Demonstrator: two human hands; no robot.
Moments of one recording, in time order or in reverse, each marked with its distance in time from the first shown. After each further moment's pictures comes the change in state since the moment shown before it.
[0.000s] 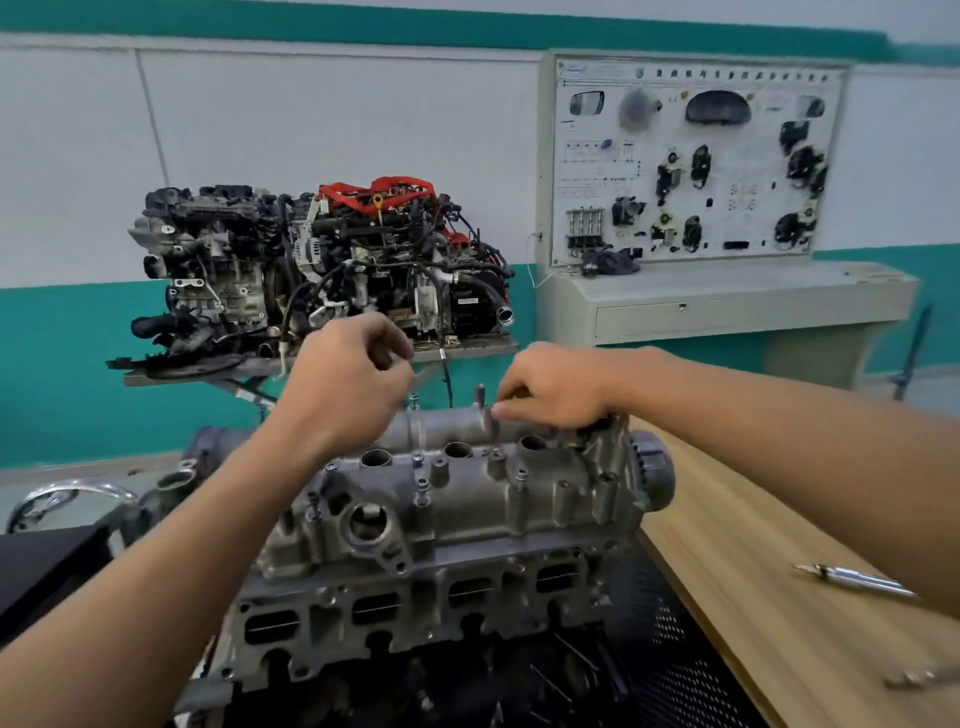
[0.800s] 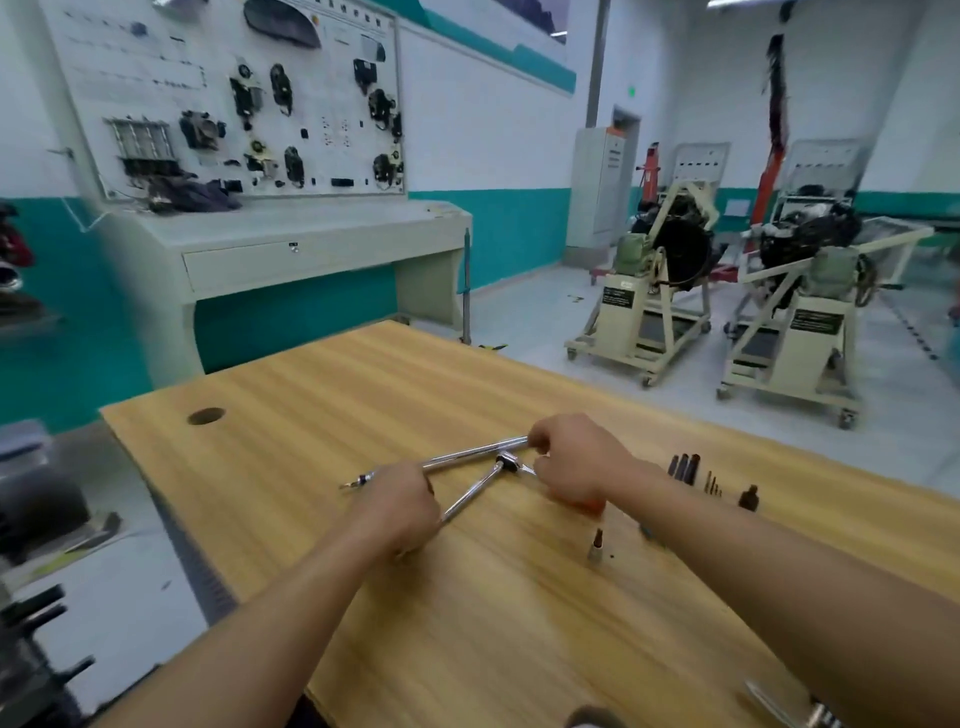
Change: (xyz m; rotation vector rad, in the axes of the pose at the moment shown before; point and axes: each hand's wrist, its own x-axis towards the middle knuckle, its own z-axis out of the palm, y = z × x) left_hand -0.132 0.213 0.412 0.043 -1.020 0.220; right_hand -0.427 0.143 0.165 0.284 0.137 1.318
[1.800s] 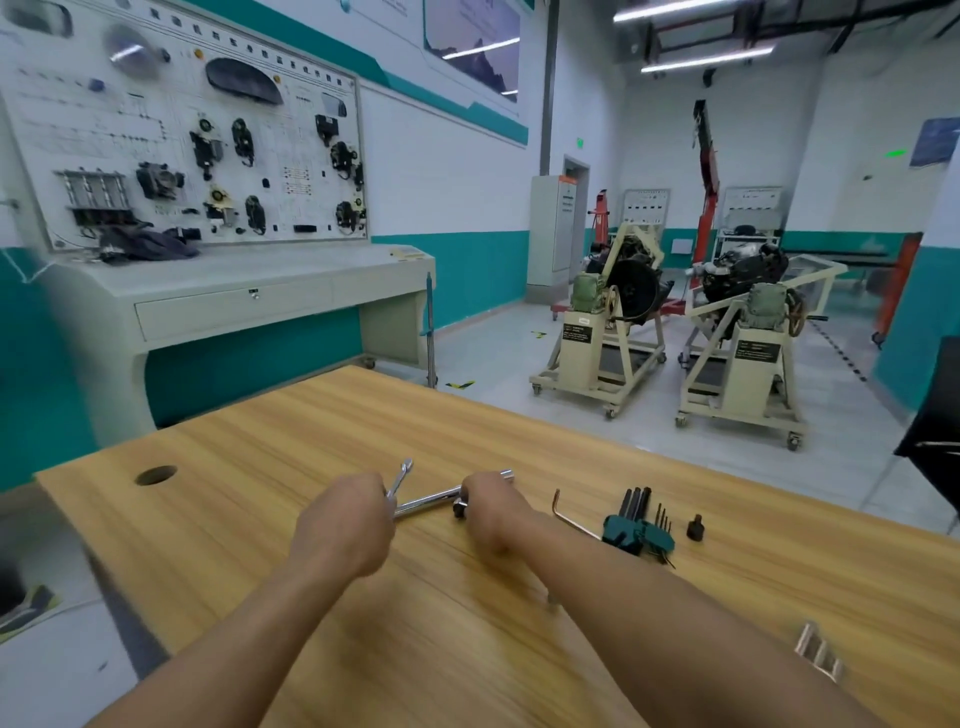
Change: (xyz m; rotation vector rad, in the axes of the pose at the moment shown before) left_hand -0.015 0.017 -0.031 0.093 0.258 0.107; right_hand 0.030 -0.022 0.043 -0.003 -0.107 0.096
